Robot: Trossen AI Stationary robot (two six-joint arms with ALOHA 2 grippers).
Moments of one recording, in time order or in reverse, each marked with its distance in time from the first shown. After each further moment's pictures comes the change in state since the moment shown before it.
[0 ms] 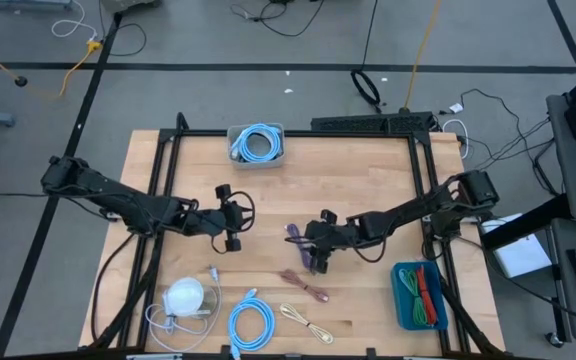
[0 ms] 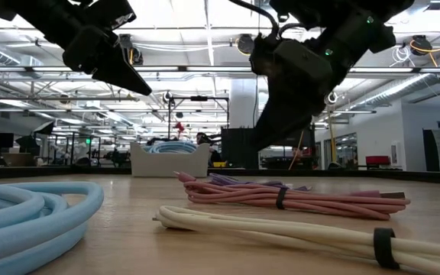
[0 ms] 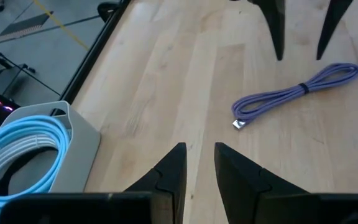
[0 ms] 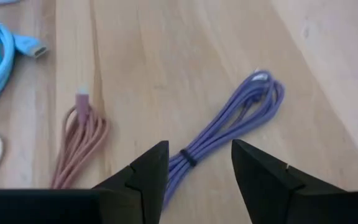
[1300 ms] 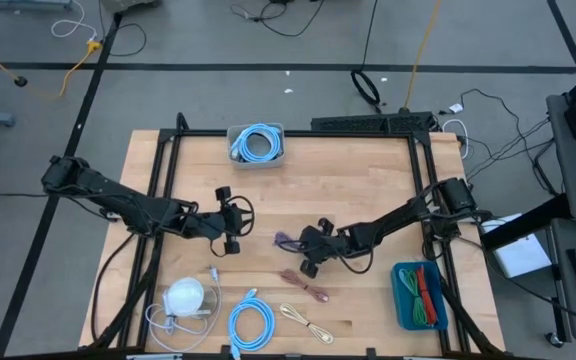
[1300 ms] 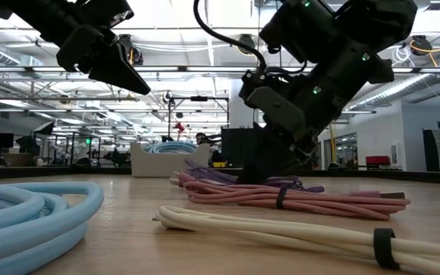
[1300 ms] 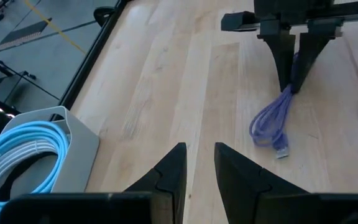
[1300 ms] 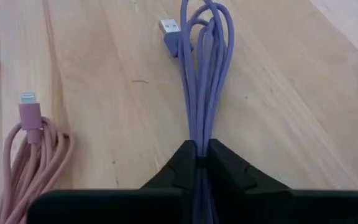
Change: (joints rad) left arm -0.029 0.004 0.000 -0.002 -0.017 0.019; right arm 0.023 0.200 0.003 0.103 0.096 0.148
